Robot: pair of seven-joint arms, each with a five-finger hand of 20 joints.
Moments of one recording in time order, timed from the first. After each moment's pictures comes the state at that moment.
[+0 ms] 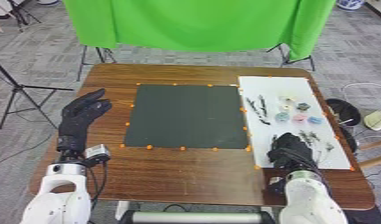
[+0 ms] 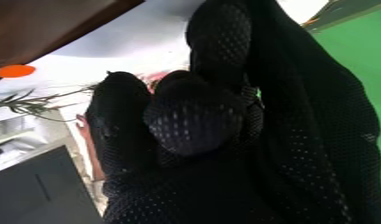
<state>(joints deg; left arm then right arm) 116.3 -64.4 -91.9 -115.8 64.6 14.9 15.8 -113.4 -56.2 74.0 -120.8 -135.7 6.7 44.4</state>
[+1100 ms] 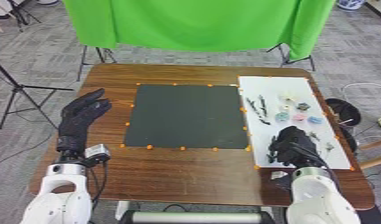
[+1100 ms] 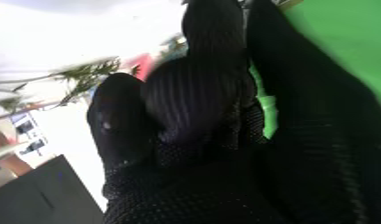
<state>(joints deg) 116.4 -64.7 -91.9 -115.9 63.3 14.8 15.8 -114.7 -54.3 77.1 -124.1 -130.0 9.4 41.5</state>
